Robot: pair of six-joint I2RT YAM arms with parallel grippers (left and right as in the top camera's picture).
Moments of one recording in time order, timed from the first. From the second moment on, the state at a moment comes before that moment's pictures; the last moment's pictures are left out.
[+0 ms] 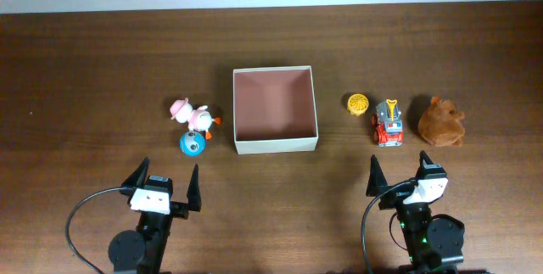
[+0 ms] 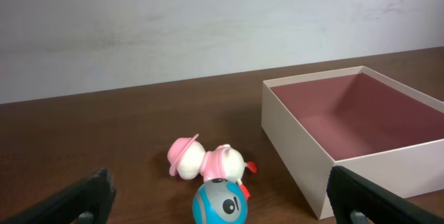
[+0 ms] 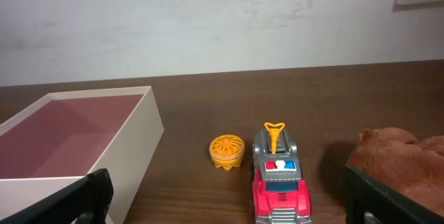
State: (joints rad) left arm 0.05 0.01 0.02 -0.06 0.21 0.07; right arm 0.08 0.01 0.01 -0.07 -0.01 0.10
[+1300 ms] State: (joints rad) left arm 0.05 0.01 0.02 -0.06 0.21 0.07; right arm 0.08 0.01 0.01 -0.07 -0.03 0.13
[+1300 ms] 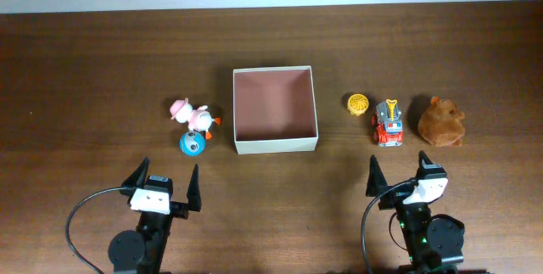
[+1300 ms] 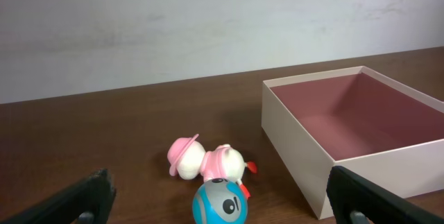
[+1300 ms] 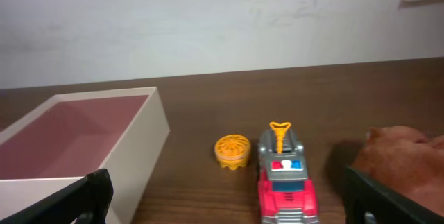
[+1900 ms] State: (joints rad) left arm 0.05 0.01 0.02 -0.06 0.21 0.07; right arm 0.08 0.81 1.13 -0.81 -0.14 0.08
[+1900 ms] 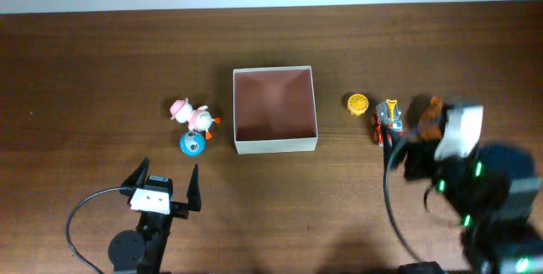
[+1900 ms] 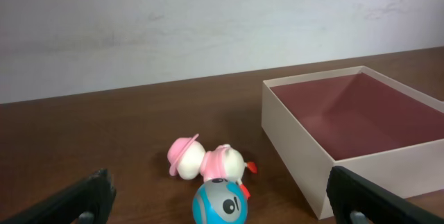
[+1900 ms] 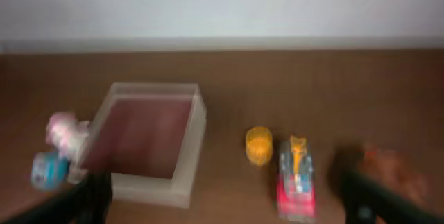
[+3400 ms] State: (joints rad) left arm 0.05 0.01 0.02 -0.06 0.21 0.07; right arm -0.07 1.92 1.55 -1.09 -0.13 -0.14
